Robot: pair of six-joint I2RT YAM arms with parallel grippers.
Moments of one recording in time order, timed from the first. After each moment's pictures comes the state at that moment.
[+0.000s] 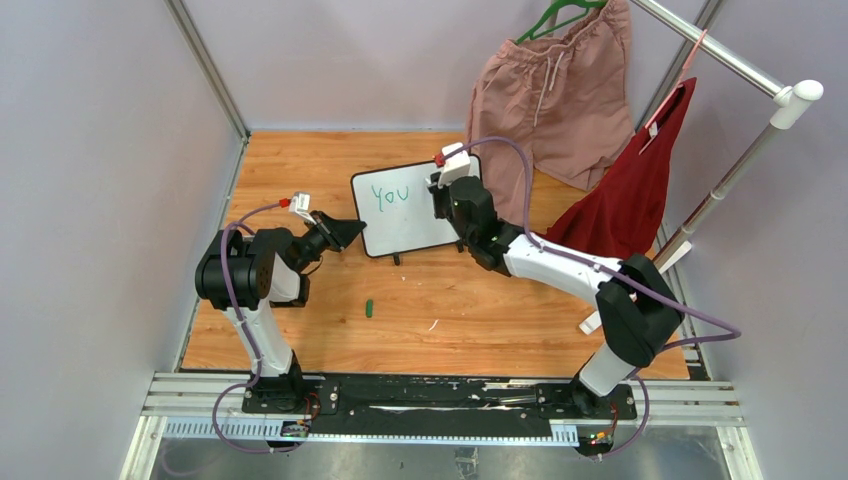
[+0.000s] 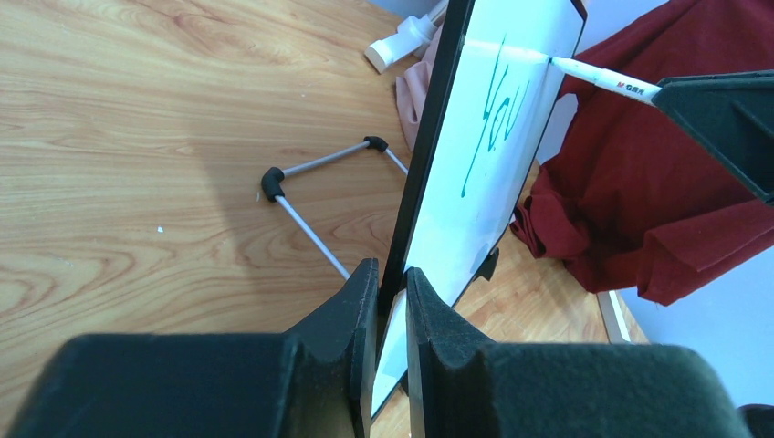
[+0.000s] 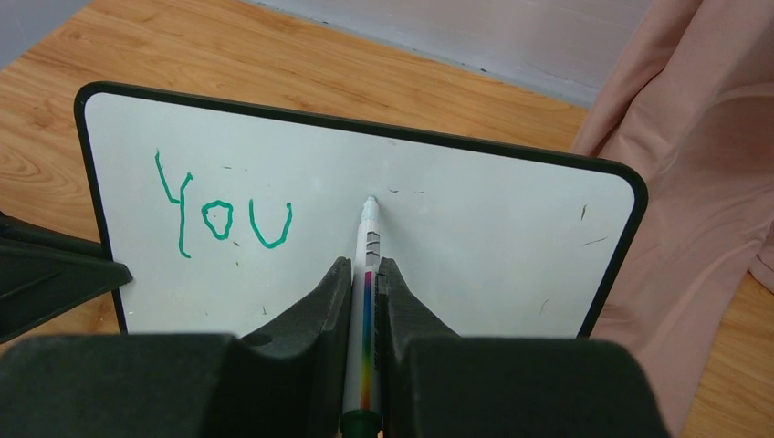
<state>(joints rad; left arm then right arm) 0.03 1.87 0.39 1.52 0.72 -0.76 0.79 1.60 1.09 0.35 0.38 0.04</state>
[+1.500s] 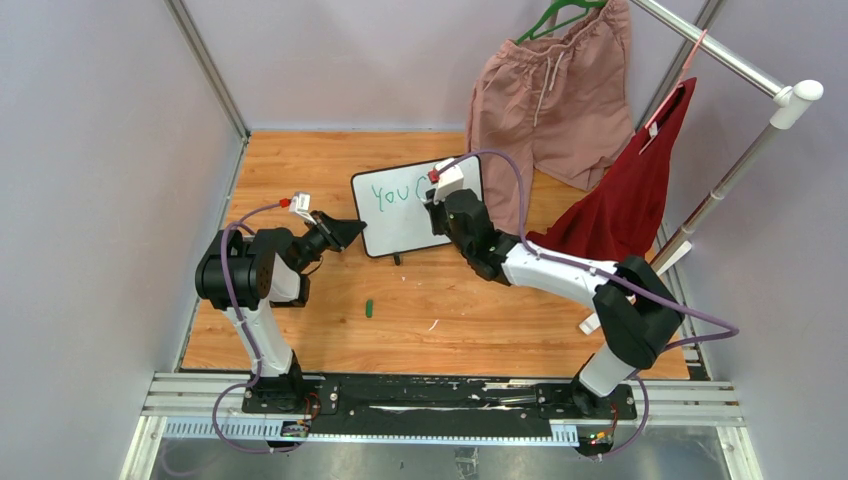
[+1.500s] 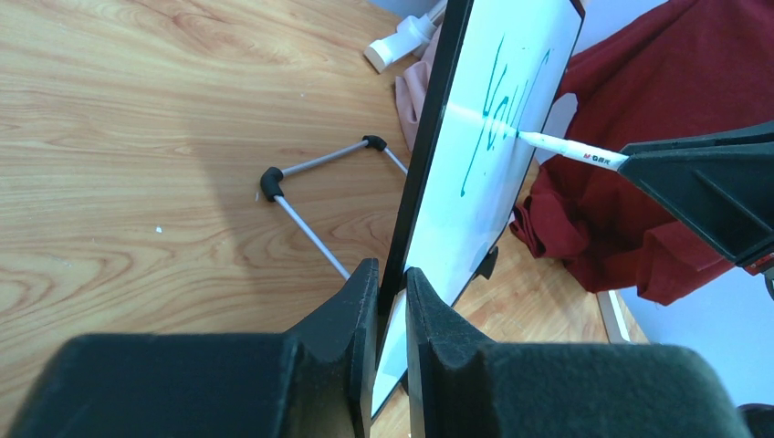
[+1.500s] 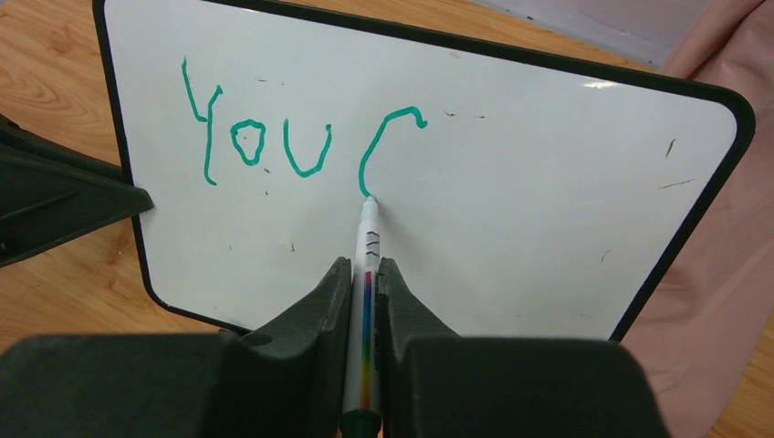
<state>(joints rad) 0.03 1.87 0.39 1.52 0.72 -0.76 0.82 1.60 1.03 0.34 0.33 0.06</state>
